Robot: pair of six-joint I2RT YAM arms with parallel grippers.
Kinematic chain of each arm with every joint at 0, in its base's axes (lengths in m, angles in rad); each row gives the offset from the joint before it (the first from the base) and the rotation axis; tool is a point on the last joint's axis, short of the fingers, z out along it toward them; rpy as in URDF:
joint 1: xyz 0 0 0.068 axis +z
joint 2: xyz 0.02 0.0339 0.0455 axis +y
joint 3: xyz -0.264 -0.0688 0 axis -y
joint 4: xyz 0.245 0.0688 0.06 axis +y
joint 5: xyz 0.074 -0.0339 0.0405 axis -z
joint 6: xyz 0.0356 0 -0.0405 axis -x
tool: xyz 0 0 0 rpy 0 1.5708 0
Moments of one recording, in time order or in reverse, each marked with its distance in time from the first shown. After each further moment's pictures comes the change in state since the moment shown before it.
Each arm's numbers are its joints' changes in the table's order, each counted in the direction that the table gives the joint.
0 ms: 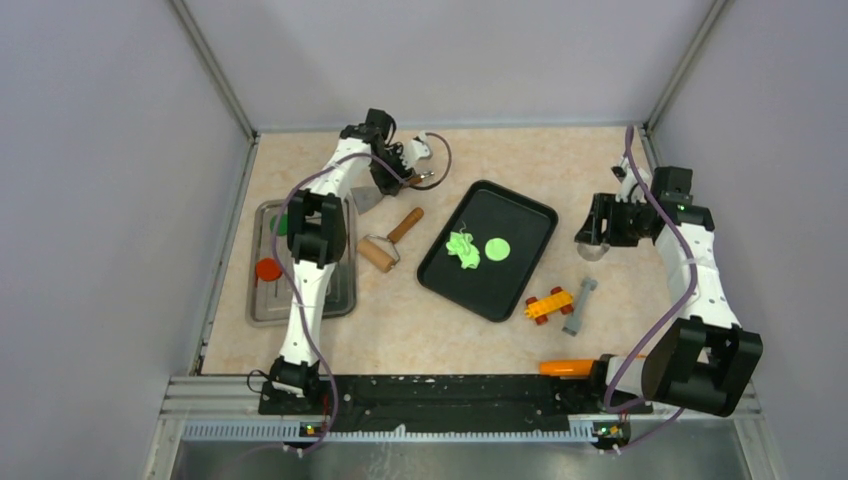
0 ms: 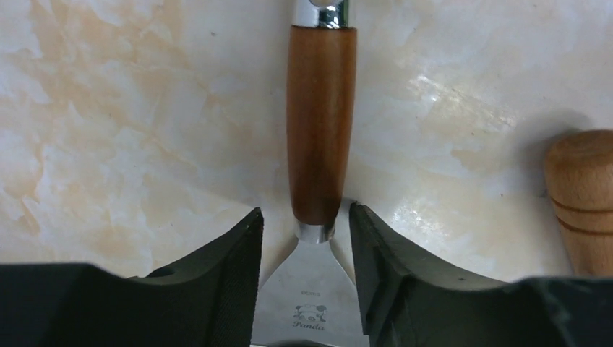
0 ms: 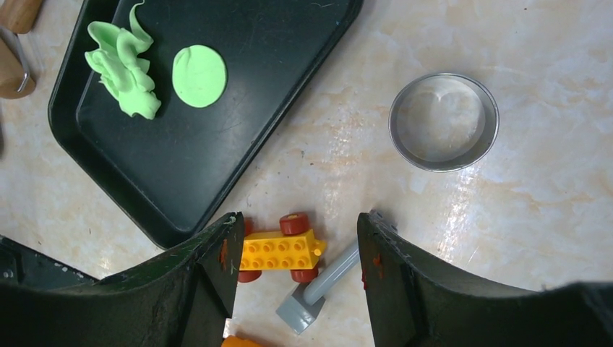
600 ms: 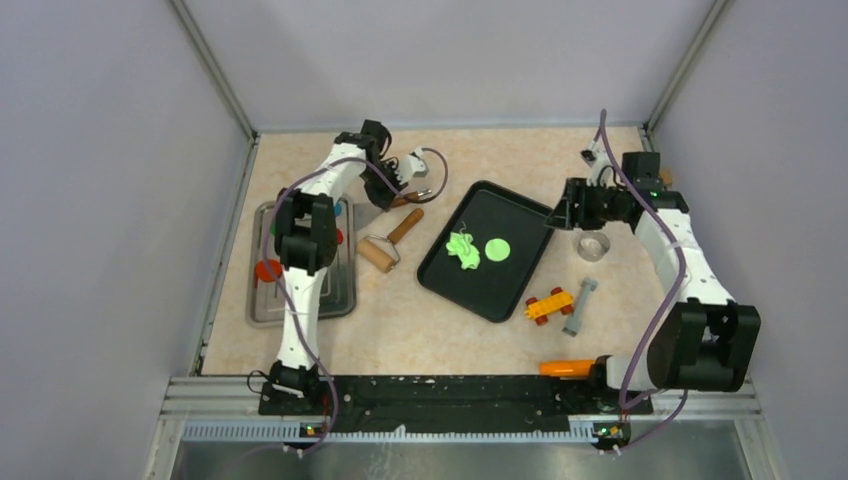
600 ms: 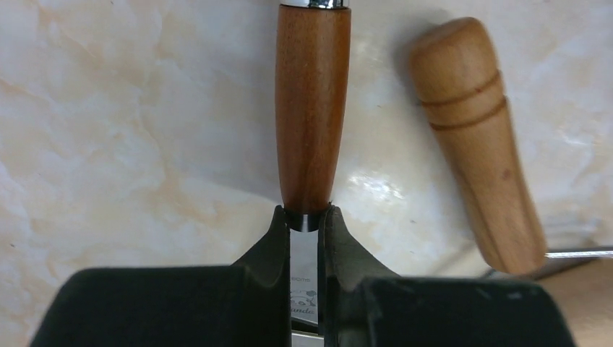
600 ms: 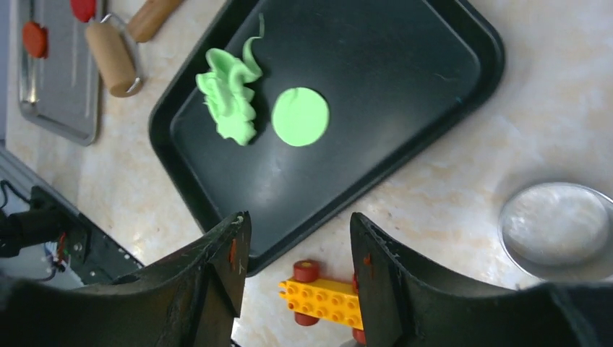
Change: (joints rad) left arm 0.007 -0.142 -0.225 0.068 0.021 -0.040; right arm 0.146 0.082 0.048 -0.107 -0.128 -0.100
